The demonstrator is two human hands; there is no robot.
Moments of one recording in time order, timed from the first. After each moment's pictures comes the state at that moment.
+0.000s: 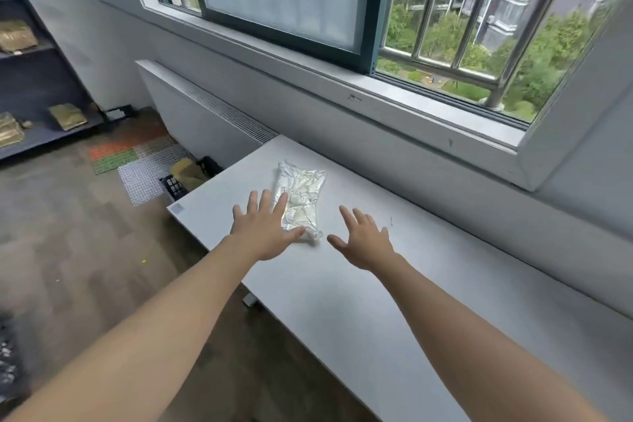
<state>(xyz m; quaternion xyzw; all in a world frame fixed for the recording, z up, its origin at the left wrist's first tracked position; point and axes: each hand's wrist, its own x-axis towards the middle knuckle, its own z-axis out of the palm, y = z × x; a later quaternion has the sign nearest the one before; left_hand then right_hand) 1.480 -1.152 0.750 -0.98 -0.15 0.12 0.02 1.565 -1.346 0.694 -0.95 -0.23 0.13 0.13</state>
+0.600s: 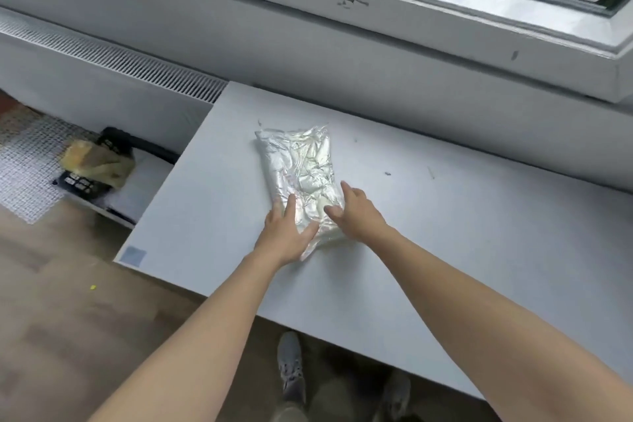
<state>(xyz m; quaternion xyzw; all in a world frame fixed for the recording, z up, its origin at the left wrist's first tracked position) 1.618 -1.009 0.583 -0.92 -0.07 0.25 -0.29 1.660 -1.177 0.581 -0.94 0.03 0.25 0.25</state>
